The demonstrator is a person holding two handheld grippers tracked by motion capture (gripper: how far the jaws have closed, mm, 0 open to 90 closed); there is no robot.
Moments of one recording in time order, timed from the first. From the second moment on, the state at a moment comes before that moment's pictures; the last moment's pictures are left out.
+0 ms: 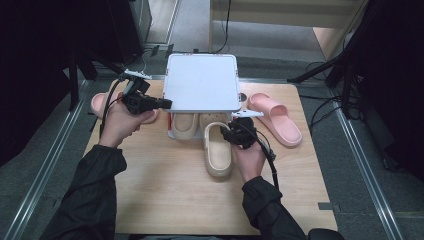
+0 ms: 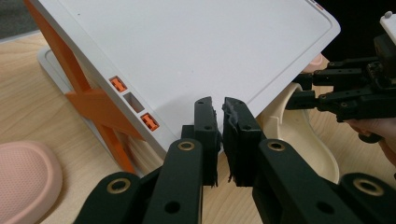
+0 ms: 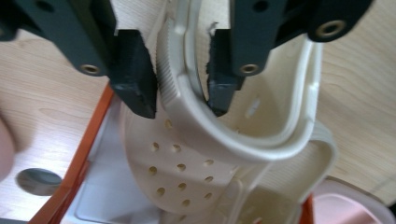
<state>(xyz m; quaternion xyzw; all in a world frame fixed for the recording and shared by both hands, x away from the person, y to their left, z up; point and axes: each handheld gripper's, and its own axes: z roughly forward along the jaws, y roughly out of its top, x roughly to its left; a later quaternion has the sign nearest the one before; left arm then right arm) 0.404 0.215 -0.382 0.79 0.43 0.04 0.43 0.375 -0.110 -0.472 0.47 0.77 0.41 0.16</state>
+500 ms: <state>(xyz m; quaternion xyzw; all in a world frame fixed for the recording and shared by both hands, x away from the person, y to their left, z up) 0.403 0.213 -0.382 0.79 0.43 0.05 0.42 0.336 -0.128 -0.456 0.43 0.78 0.43 0.16</state>
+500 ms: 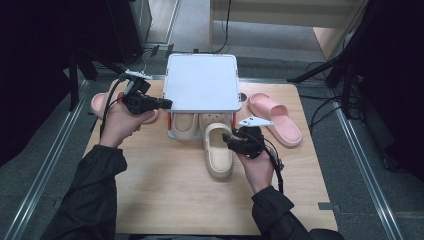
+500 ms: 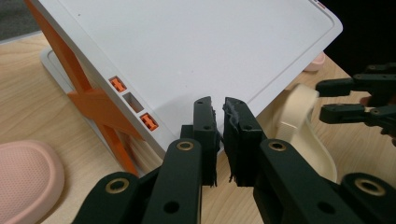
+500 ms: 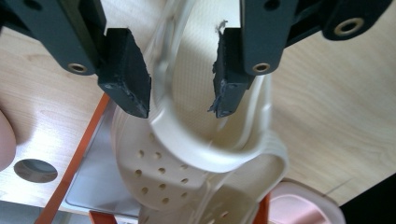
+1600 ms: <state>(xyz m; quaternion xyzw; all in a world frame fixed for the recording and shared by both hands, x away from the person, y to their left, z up) 0.406 0.211 -0.380 0.80 0.43 0.04 0.42 0.248 -0.143 -0.495 0.38 0.82 0.42 0.09</state>
